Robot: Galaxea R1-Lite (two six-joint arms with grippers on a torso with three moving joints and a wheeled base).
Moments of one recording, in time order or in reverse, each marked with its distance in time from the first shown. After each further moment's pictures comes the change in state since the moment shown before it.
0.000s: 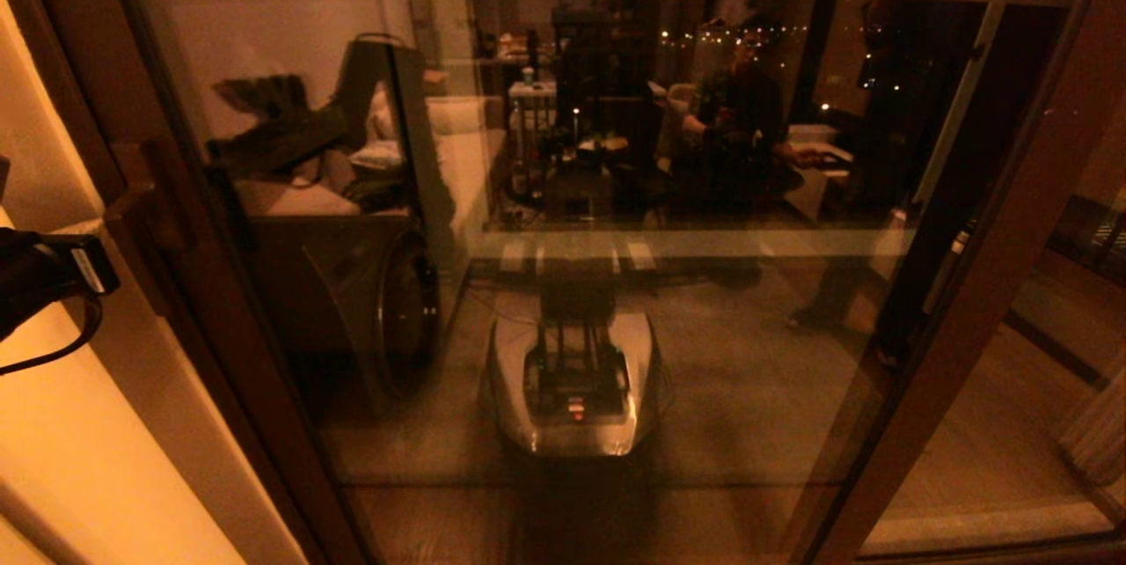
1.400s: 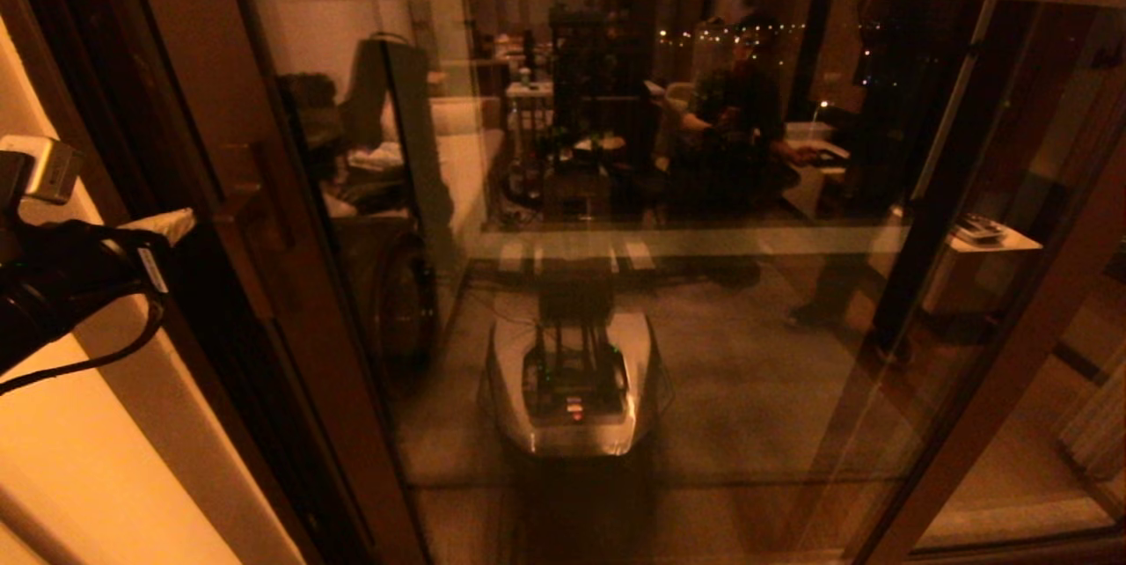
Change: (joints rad) left arm -0.087 -0.033 0.029 -0.003 0.022 0.005; right arm 0.000 0.000 0.000 0.000 0.000 0.000
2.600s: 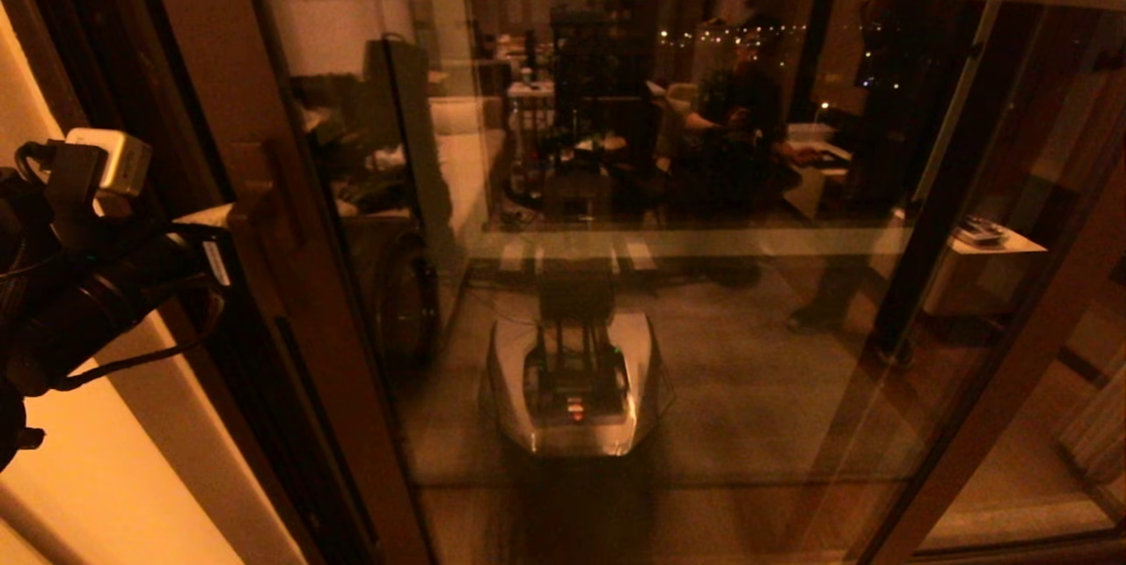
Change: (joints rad) left arm -0.238 0.001 0.004 0.004 0.192 0.023; right arm 0.000 0.000 0.000 0.000 0.000 0.000
